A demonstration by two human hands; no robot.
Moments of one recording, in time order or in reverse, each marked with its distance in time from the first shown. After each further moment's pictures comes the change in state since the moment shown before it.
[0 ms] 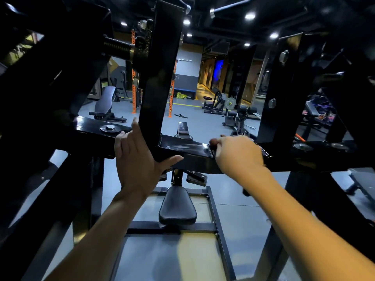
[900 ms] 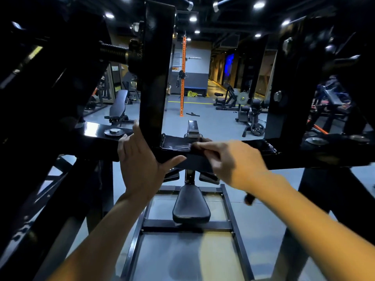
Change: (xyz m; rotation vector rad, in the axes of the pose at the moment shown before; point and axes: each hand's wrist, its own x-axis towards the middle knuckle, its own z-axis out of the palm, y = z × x) left_hand -0.002 0.002 -0.001 0.058 0.018 -0.005; right_hand -0.019 0.001 -0.006 0.212 -0.057 -0.259
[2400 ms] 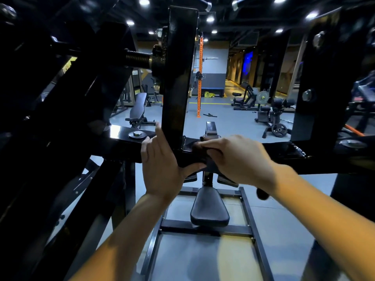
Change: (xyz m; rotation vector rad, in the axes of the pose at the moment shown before) left_hand 0.000 -0.006 -0.007 0.042 -0.118 0.067; right_hand 0.029 -0.020 0.013 -0.032 0.048 -0.172
